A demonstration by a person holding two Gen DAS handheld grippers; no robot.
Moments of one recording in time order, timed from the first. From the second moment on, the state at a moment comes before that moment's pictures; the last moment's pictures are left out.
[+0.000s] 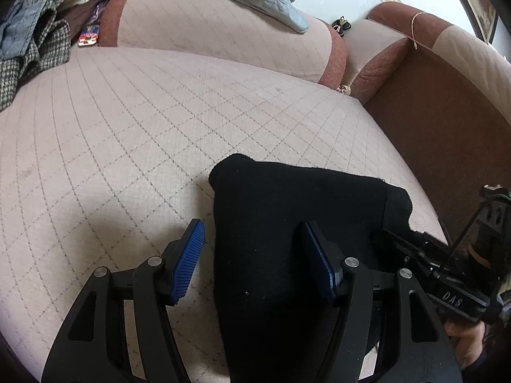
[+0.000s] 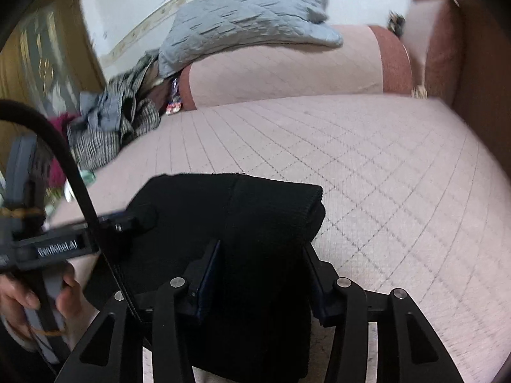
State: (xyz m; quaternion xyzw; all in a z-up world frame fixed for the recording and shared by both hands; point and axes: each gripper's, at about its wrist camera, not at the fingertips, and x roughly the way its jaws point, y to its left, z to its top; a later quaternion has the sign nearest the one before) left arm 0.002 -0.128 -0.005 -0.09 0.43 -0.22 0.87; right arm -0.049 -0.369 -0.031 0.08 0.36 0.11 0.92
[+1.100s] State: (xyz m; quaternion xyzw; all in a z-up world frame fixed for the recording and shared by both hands) left arm 0.010 -0.135 -0.014 -0.07 0.44 -0.21 0.87; right arm -0.054 -0.356 -0.010 0.05 0.37 0.13 0.92
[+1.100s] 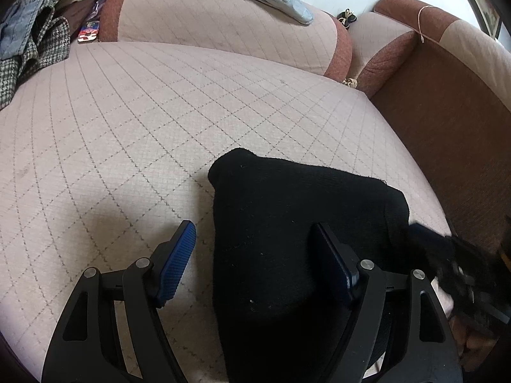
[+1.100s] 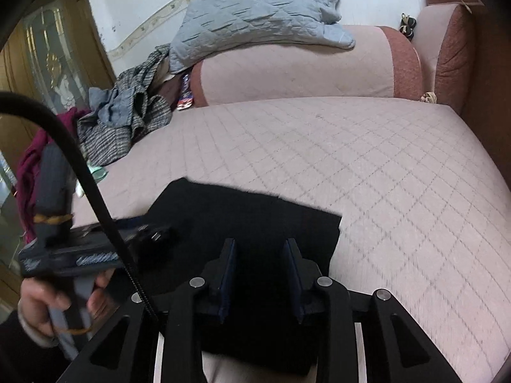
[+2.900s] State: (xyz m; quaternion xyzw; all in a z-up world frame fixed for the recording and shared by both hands) left arm 0.011 -0.106 0.023 -0.11 0.41 -0.25 0.87; right arm -0.047 -0.358 0.005 0.13 0.34 0.16 0.92
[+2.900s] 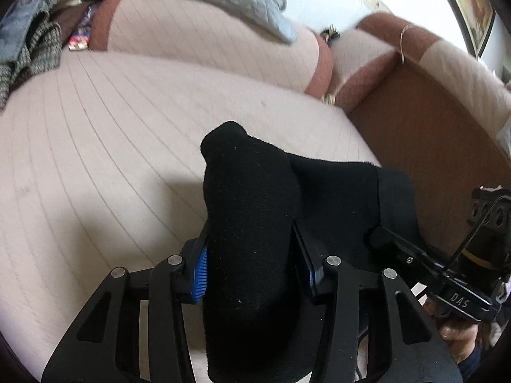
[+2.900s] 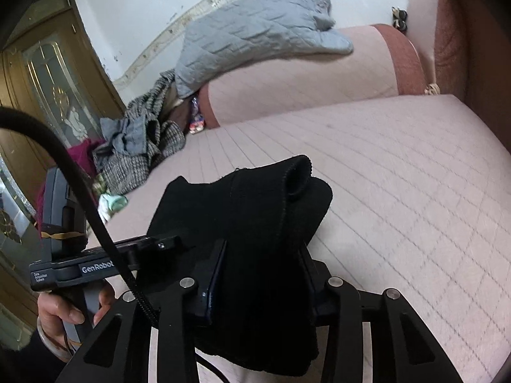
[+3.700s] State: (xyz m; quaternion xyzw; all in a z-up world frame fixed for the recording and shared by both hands) left arm 0.110 -0.031 -0.019 -0.10 0.47 -0.14 0.87; right arm 0.076 -0.288 -0.040 0.10 0.39 0.14 0.90
